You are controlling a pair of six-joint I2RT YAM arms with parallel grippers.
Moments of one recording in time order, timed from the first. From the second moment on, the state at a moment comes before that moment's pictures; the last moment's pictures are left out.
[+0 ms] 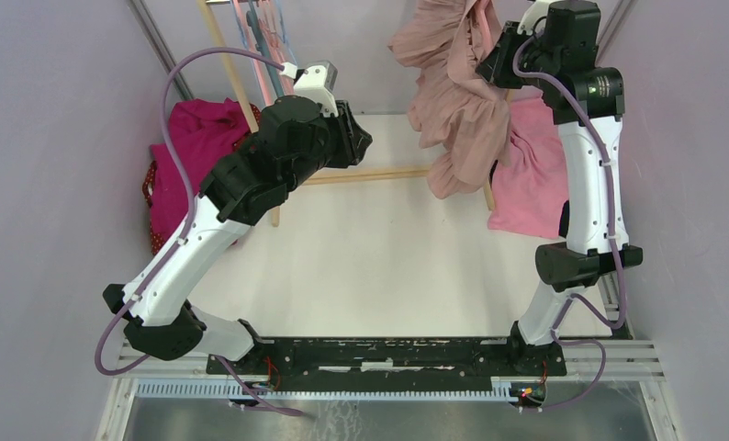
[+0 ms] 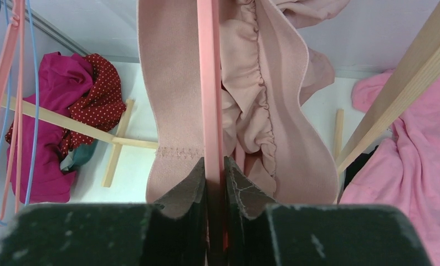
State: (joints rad) left arm -0.83 1.40 1.87 -0.77 -0.30 -0.48; right arm 0.16 1.81 2.48 -1.01 -0.19 0.25
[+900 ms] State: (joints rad) left arm -0.83 1.40 1.88 -0.77 -0.29 -0.48; right arm 0.14 1.76 2.48 -0.99 -0.23 0.29
